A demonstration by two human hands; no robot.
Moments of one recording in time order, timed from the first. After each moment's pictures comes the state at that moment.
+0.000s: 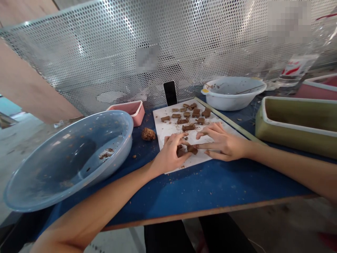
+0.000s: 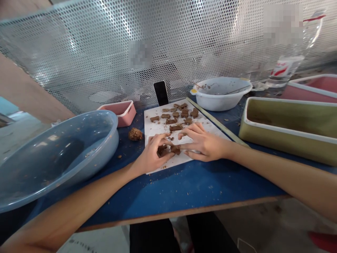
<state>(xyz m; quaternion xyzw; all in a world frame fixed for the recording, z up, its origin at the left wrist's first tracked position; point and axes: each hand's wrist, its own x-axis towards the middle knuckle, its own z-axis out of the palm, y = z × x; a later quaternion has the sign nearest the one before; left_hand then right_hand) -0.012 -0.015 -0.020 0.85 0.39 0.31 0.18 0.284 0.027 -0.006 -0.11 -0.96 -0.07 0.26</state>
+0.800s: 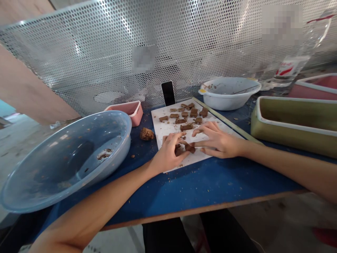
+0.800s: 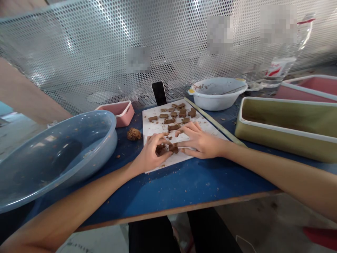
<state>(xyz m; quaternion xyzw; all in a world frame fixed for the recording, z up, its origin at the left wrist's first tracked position) -0.015 -0.013 -0.025 0.85 0.39 0.31 0.18 0.282 0.026 -0.007 -0.14 -0.95 -0.03 0.27</state>
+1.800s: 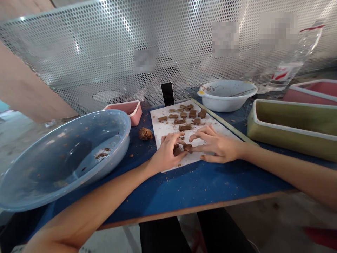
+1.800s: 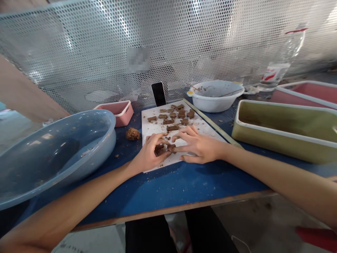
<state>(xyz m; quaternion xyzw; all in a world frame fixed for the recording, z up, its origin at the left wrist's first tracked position) -0.013 -0.014 -0.023 0.85 0.38 0.32 0.17 0.286 0.023 -0.002 -0.11 -0.97 -0.05 0.23</state>
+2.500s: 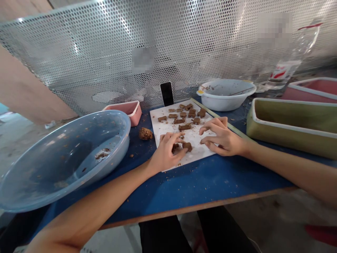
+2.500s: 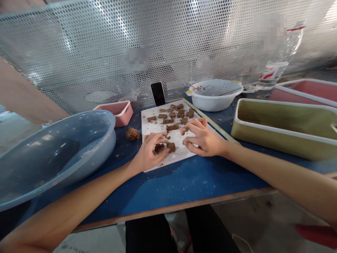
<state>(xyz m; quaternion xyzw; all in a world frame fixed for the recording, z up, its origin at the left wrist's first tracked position) -0.012 -0.013 -0.023 0.86 0.36 0.34 0.12 0.291 0.015 0.007 -0.15 -0.92 -0.11 0.33</state>
